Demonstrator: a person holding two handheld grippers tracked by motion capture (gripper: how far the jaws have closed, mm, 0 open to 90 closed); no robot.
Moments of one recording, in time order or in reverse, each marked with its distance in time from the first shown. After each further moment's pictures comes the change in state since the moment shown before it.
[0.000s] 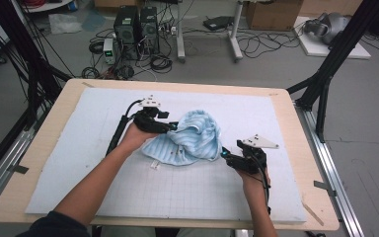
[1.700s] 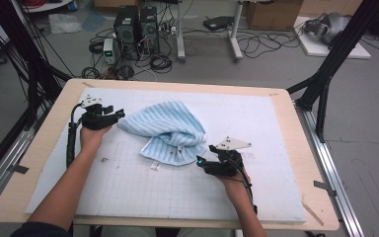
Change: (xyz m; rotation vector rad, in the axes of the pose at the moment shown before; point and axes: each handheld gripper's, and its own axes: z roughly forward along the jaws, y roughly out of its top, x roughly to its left) left arm 0.090 -0.074 -0.110 -0.167 0.425 -0.230; right arm 0.050 0.004 0.031 0.050 0.246 -0.114
